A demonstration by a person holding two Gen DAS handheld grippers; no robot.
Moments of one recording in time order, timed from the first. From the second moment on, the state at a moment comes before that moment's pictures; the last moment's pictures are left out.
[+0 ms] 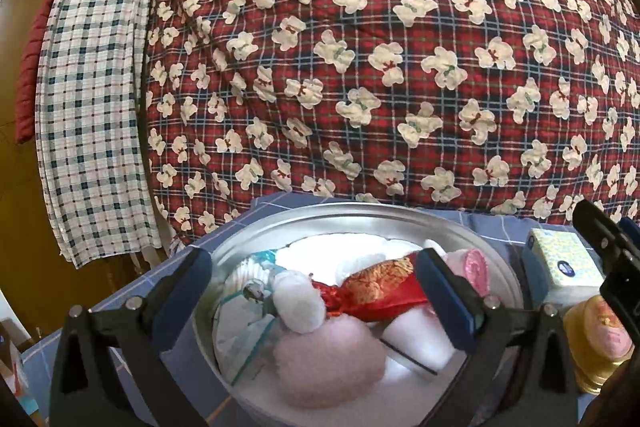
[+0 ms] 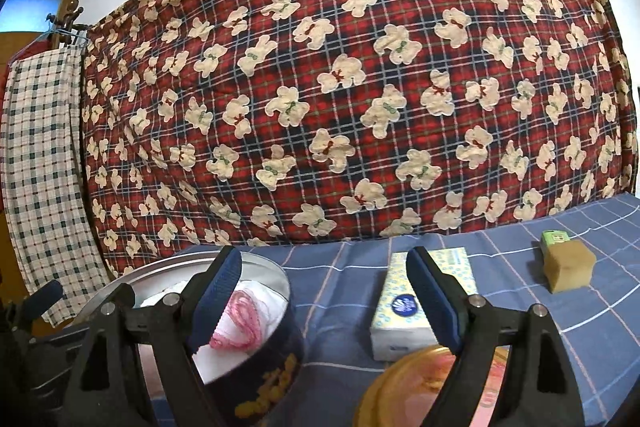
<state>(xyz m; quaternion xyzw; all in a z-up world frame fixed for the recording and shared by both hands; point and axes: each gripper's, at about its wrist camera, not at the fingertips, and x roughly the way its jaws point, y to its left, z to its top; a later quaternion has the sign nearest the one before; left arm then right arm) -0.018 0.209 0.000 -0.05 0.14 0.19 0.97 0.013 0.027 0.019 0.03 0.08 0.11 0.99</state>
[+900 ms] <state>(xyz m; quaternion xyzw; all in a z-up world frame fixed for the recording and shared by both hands) -0.030 0.110 0.004 -0.07 0.16 0.08 0.98 -0.020 -0.115 0.028 0.00 0.08 0.02 1.00</state>
